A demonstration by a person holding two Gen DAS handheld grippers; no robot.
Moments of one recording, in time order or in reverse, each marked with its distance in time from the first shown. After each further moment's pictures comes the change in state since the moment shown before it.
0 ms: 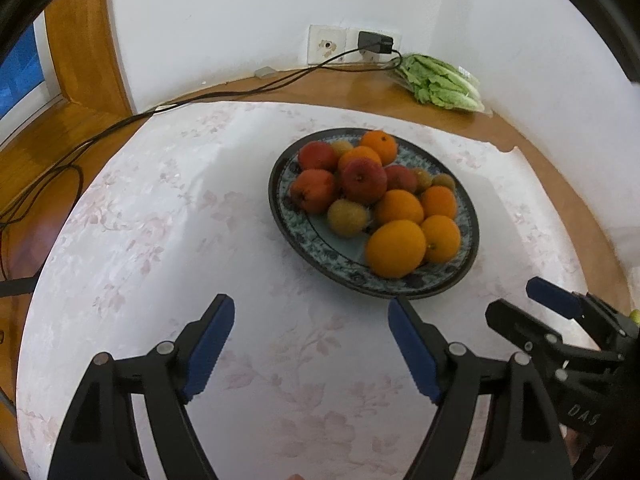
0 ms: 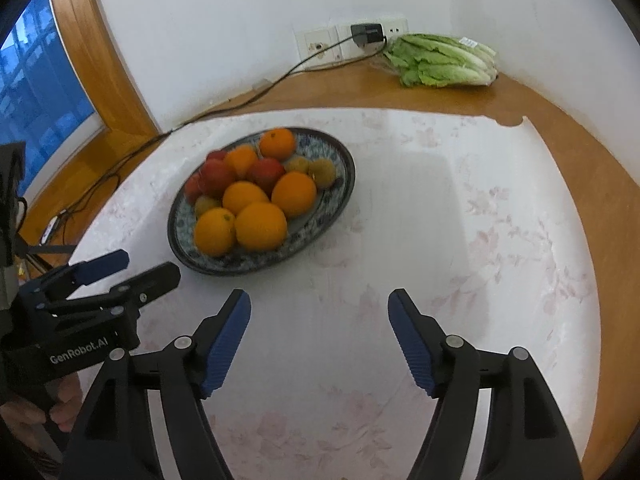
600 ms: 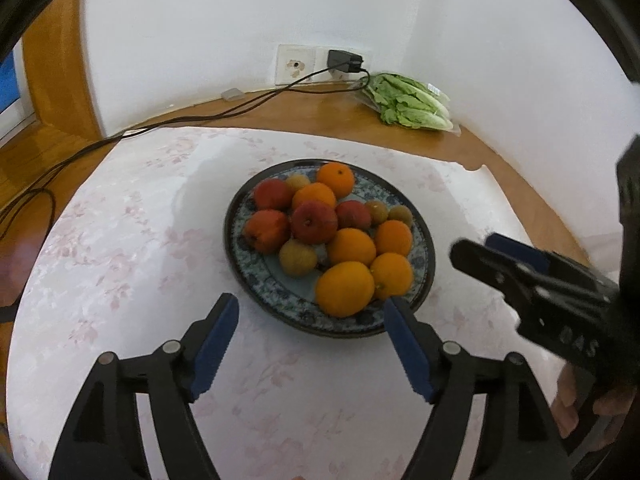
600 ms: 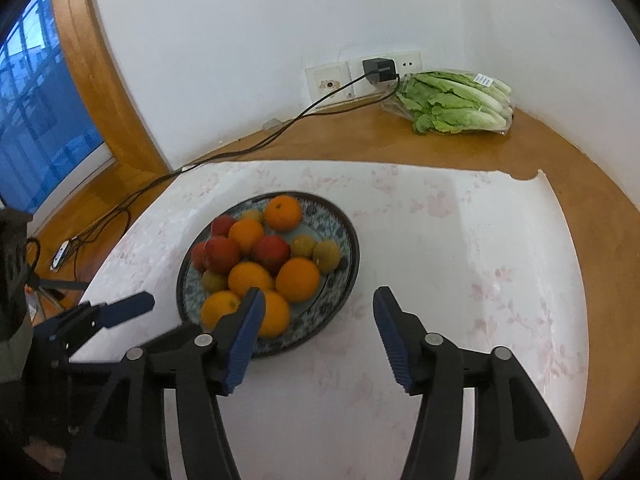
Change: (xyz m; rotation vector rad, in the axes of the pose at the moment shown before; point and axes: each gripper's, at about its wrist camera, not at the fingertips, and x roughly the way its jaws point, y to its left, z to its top) left arm -0.011 -0.013 0.019 0.010 -0.049 -0.101; right arm -0.007 -0.007 0.049 -0.023 -0.086 0.059
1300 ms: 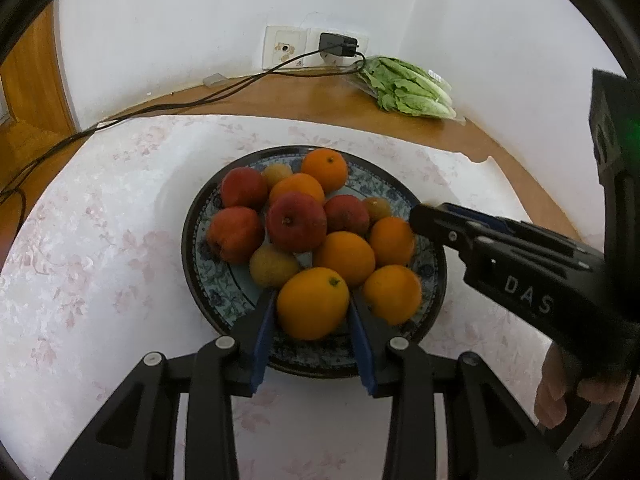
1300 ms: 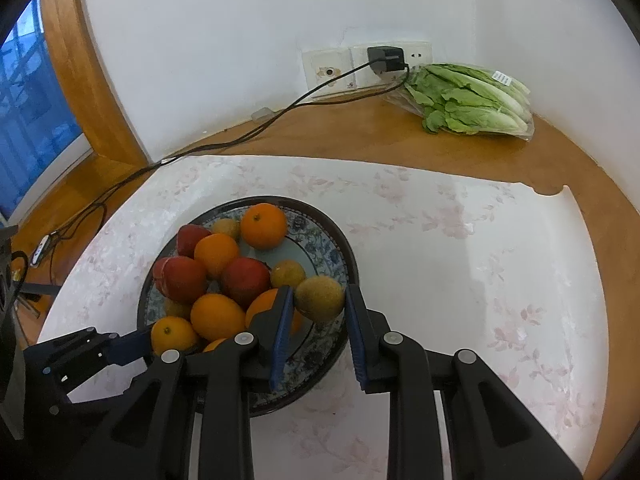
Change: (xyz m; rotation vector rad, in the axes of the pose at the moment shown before) left arm 0.042 -0.012 0.009 0.019 0.027 -0.029; right arm 0.052 -0.003 0.024 -0.038 0.026 -0.019
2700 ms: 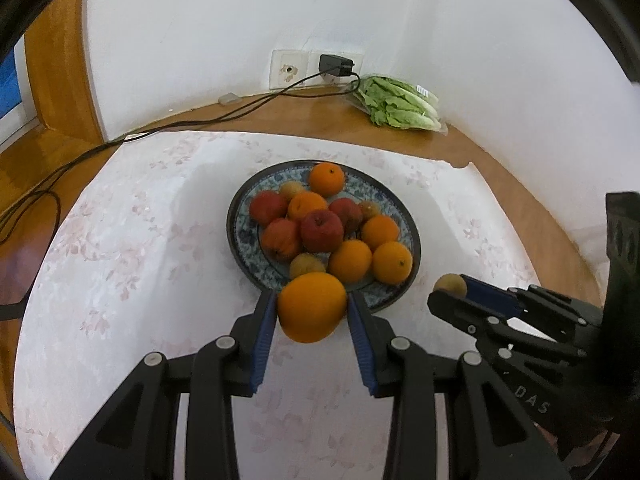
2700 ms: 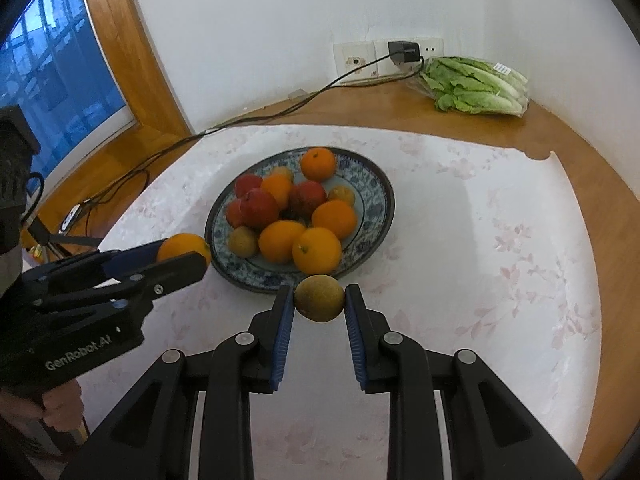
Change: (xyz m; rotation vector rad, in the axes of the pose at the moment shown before) left arm -0.059 0.009 -0.013 0.001 -0.032 -0.006; right arm -0.061 0.027 -0.054 -0.019 0.025 0.042
